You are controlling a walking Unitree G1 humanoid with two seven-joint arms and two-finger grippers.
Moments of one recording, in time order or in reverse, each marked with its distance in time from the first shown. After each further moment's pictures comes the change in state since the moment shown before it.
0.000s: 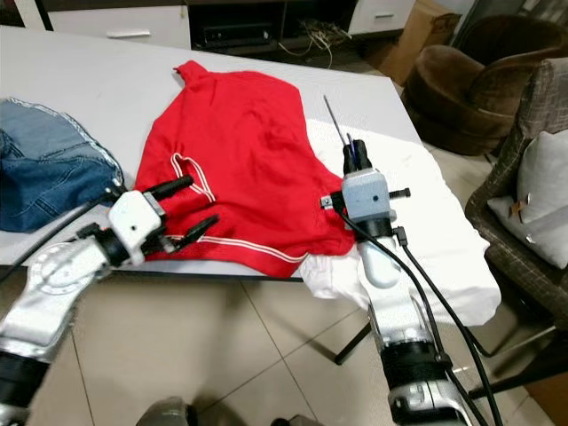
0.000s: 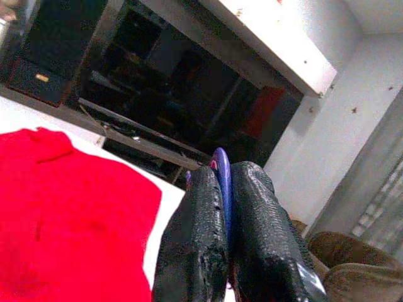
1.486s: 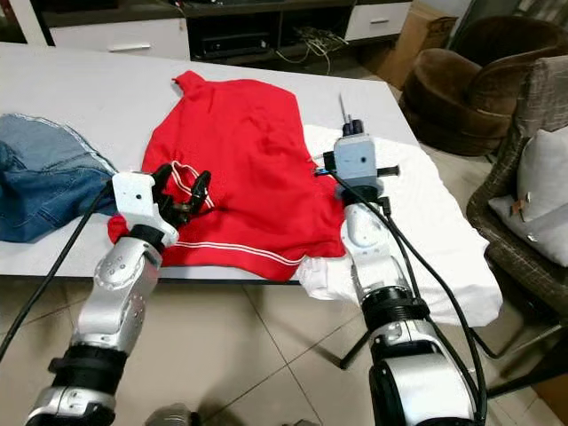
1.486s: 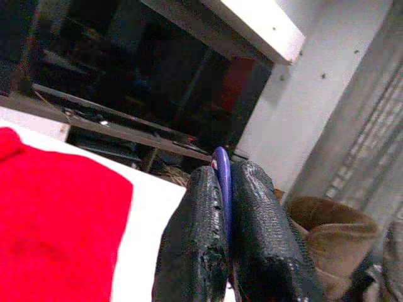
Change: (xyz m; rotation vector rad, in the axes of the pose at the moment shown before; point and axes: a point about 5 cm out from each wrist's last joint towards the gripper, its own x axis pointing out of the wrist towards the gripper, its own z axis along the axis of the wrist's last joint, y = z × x) left arm 0.044 -0.012 -0.015 -0.521 -0.065 0.598; right arm 0.050 0.006 -0.009 0.017 0.102 -0.122
